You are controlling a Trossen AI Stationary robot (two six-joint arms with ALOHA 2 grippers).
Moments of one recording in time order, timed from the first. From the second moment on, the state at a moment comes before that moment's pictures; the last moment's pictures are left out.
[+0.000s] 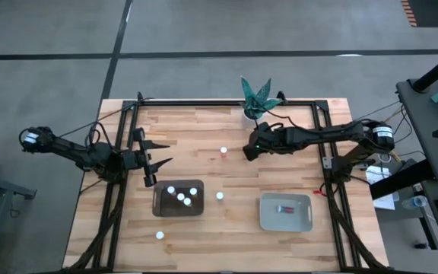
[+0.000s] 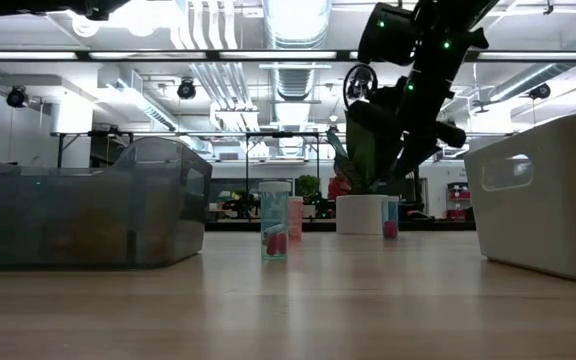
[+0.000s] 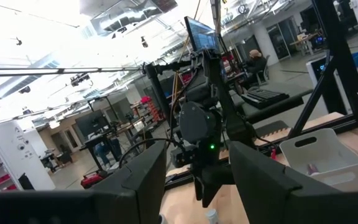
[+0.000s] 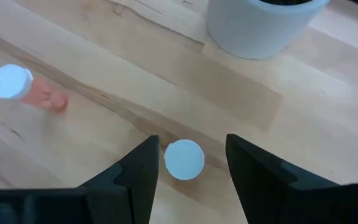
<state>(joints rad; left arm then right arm) -0.30 0.52 0.33 0.46 -0.43 0.53 -0.15 1.54 0.99 -0.58 0.39 0.81</state>
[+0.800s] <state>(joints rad) -0.30 0.52 0.33 0.46 -0.43 0.54 -0.15 1.63 0.93 -0.48 0.40 0.83</state>
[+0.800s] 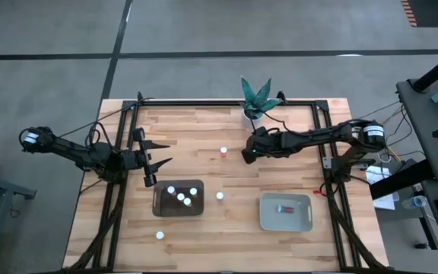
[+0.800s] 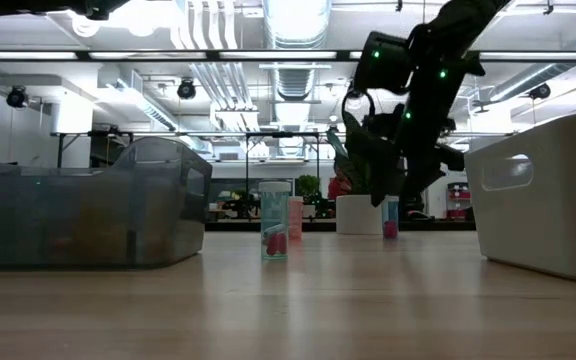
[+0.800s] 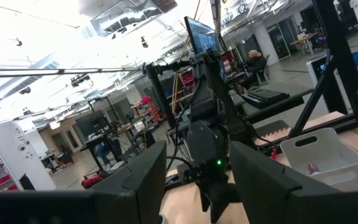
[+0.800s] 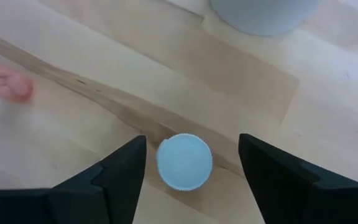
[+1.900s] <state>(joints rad) -0.30 0.52 0.33 0.46 -0.43 0.54 -0.13 1.62 0.94 -0.48 0.40 0.84</state>
